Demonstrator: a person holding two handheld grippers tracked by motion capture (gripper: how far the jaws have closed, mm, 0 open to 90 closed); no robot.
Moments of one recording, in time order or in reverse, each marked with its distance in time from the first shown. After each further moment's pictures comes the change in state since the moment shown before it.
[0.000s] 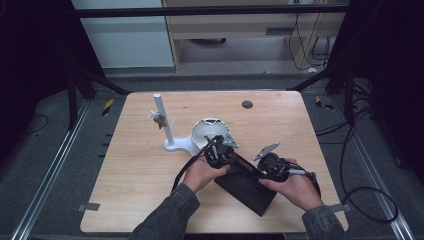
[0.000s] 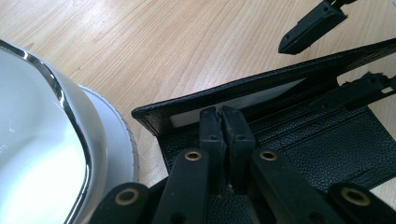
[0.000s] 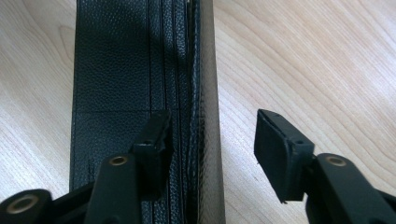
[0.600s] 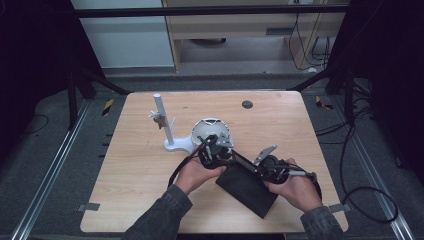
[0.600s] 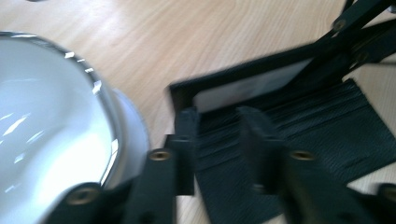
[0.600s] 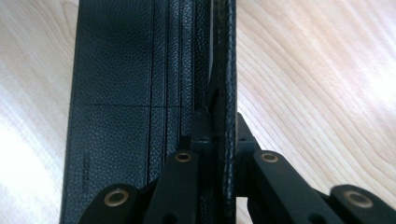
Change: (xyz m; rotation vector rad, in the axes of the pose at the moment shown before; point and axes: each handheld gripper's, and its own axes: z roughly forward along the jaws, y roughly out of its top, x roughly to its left) left arm -0.003 -0.007 -0.029 -0.032 0.046 0.004; right arm 0.003 -0.003 -0.002 0.020 -0.007 -0.074
